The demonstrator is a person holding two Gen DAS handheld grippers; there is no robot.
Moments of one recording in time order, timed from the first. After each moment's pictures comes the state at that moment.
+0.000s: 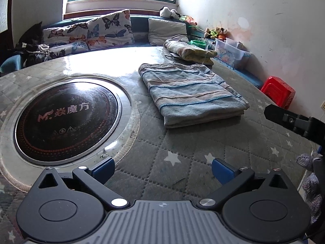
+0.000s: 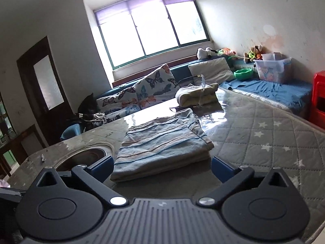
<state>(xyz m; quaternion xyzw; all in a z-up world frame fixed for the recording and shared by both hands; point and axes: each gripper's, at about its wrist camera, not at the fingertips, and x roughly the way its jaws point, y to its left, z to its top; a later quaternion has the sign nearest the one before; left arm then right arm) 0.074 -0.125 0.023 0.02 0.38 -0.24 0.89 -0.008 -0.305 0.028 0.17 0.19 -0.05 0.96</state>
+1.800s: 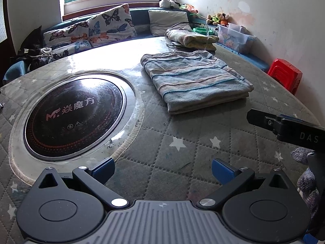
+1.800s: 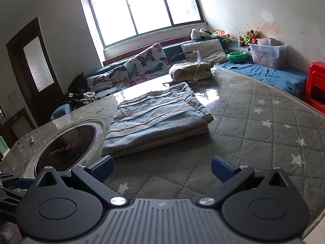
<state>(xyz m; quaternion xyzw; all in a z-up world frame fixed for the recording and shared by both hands) 0.068 -0.132 0.020 0.07 0.40 -0.22 0.89 0.009 -0.292 0.007 0.16 0.26 -0.08 0.95</state>
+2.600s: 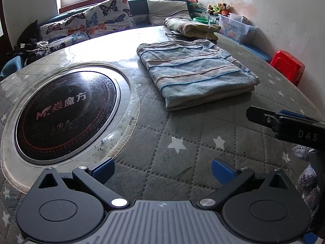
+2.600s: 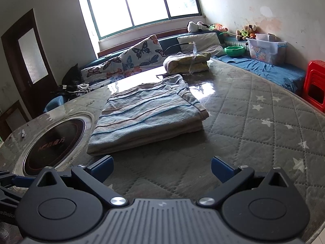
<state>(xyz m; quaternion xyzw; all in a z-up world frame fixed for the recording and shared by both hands) 0.088 -0.149 0.008 0.08 0.43 -0.22 0.87 0.030 -0.304 -0.003 0.16 0.29 -0.09 0.94</state>
